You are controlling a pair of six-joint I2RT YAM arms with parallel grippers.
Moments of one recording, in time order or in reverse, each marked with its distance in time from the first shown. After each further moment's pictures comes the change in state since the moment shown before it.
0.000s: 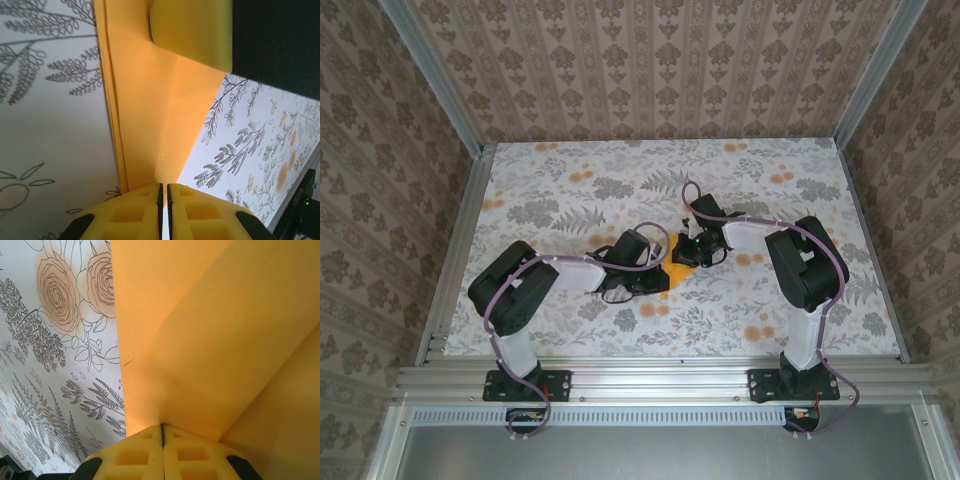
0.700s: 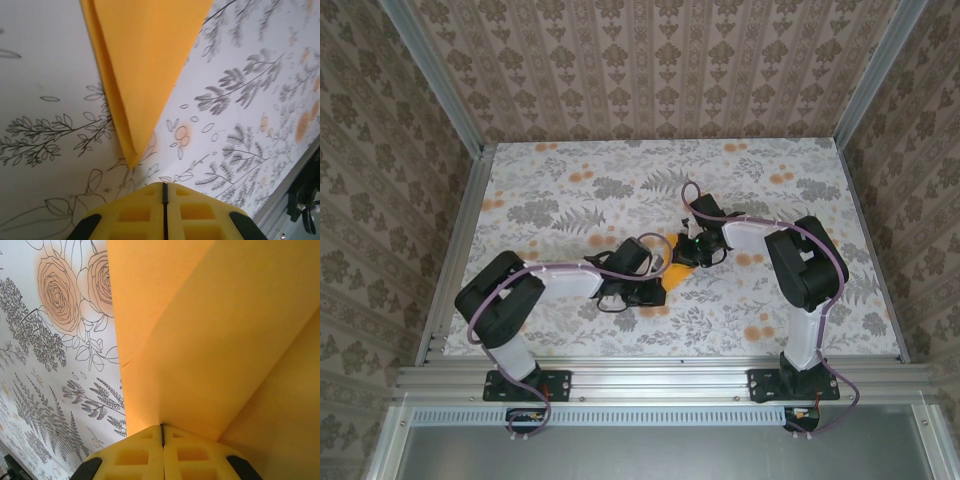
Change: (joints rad) left arm -0.051 -0.112 -0.017 -0.196 -0.013 0.081; right arm 0.000 0.002 0.002 -0.001 -0.003 0.003
